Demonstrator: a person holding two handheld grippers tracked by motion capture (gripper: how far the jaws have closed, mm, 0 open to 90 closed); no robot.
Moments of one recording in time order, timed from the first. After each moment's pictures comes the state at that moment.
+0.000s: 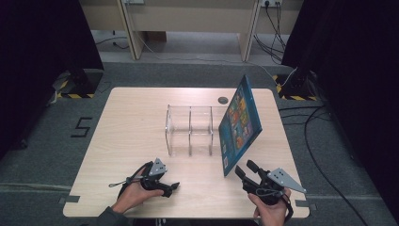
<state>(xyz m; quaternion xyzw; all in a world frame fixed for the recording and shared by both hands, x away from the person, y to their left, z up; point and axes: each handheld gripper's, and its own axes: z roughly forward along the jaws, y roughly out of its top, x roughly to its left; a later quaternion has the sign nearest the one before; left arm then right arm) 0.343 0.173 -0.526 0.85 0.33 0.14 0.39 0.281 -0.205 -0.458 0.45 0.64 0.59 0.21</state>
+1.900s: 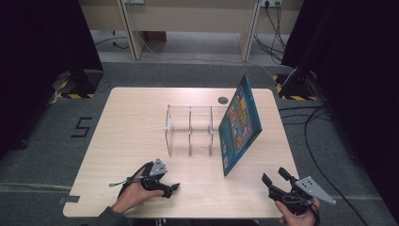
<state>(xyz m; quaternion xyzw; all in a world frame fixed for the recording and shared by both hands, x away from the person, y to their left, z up) 0.342 0.172 -0.526 0.85 0.33 0.14 0.38 0.267 -0.279 -0.473 0.48 0.64 0.54 0.26</state>
